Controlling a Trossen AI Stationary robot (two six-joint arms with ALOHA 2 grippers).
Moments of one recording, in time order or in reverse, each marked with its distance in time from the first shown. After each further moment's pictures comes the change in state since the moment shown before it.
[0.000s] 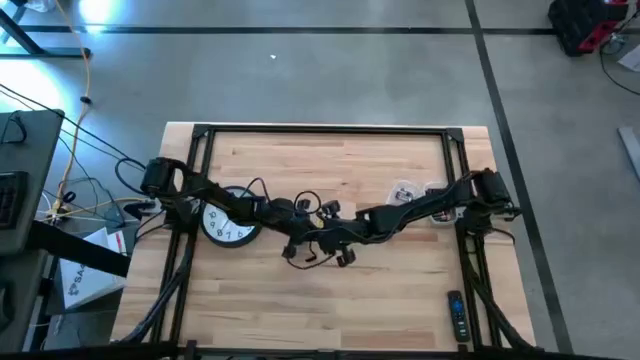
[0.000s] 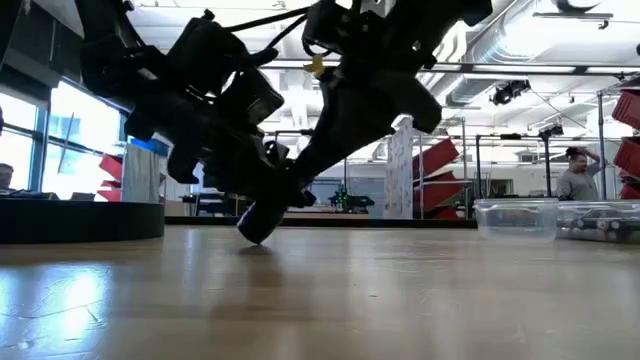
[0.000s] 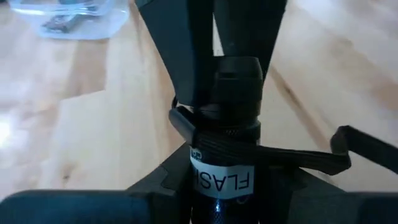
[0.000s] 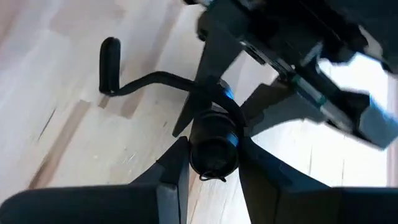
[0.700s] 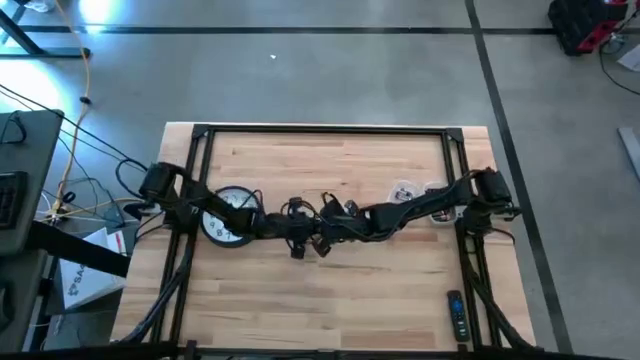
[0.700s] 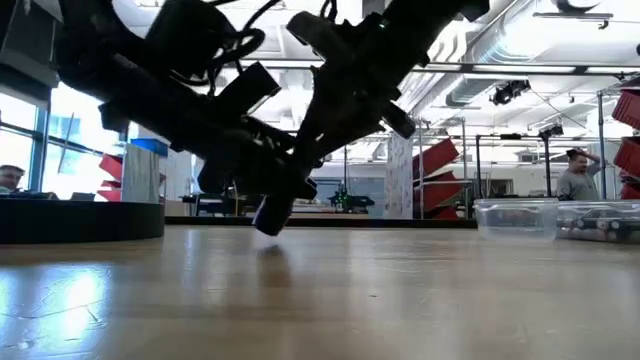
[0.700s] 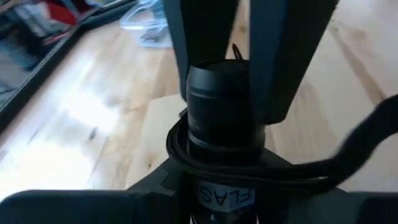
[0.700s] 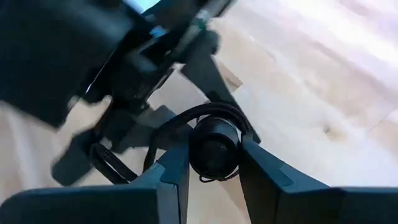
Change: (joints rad) left arm -0.148 0.002 -0.002 0.060 -0.500 -0.047; right arm -0.004 -0.003 0.005 0.017 0.028 1.147
